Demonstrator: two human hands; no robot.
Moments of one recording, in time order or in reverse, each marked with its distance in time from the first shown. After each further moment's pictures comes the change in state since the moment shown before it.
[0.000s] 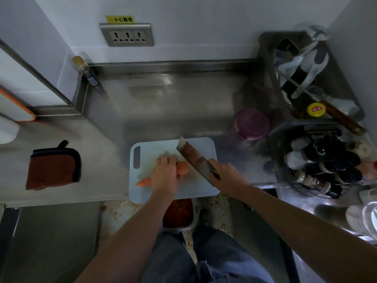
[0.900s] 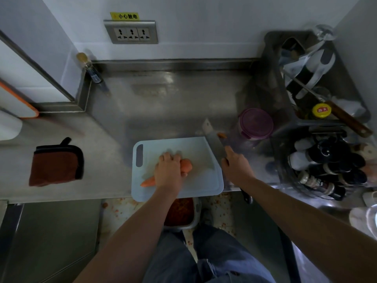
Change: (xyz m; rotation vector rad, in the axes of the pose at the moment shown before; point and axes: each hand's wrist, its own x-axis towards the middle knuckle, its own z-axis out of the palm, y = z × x) left_hand 0.005 0.004 -0.005 0.013 -0.057 -0.041; right_hand 0.019 0.011 -0.009 -0.020 0.220 0.278
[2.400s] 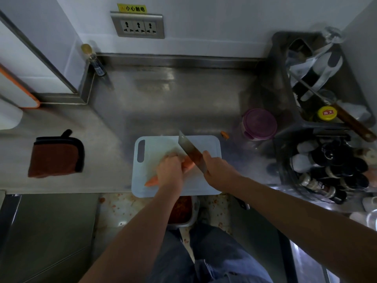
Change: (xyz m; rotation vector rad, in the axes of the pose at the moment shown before) left_hand -0.006 0.009 -0.006 -0.178 0.074 -0.103; right_hand -0.015 -0.054 0.003 -0.193 -0.334 -0.232
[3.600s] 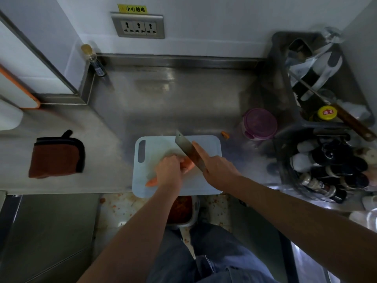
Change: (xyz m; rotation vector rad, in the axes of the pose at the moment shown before) left_hand -0.001 0.000 -0.012 -0.042 -0.043 -0.017; right_hand -0.004 -0.009 -0.005 -0.065 0.064 -0.021
